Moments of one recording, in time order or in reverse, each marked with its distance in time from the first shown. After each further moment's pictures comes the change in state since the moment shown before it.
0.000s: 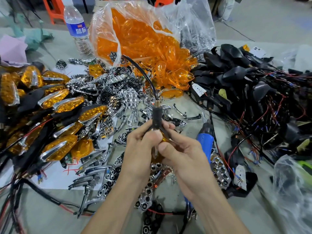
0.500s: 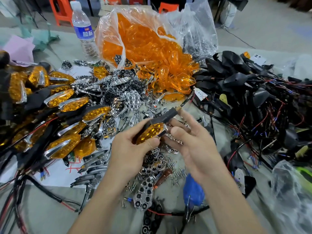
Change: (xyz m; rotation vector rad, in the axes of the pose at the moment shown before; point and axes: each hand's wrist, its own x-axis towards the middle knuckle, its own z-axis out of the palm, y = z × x) left_hand -0.002 0.008 -0.037 0.550 0.115 0.055; right_hand 0.022 -0.025 -0.016 -0.120 0.027 0.024
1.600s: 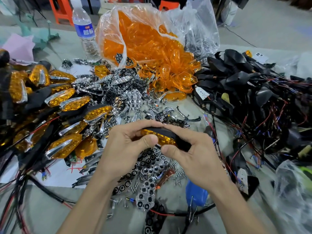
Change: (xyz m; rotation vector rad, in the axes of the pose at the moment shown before) left_hand 0.006 0.022 -0.018 -0.176 -0.183 0.150; right_hand -0.017 0.000 -0.006 -0.736 -0.131 -0.360
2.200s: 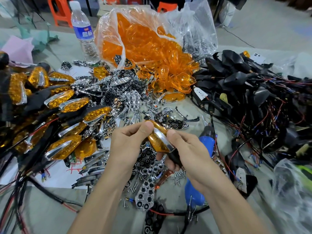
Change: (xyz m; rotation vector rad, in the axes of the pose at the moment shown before) left_hand 0.002 -0.008 0.021 -0.100 0.268 -0.260; right_hand 0.003 -0.007 0.014 0.403 -0.053 0.438
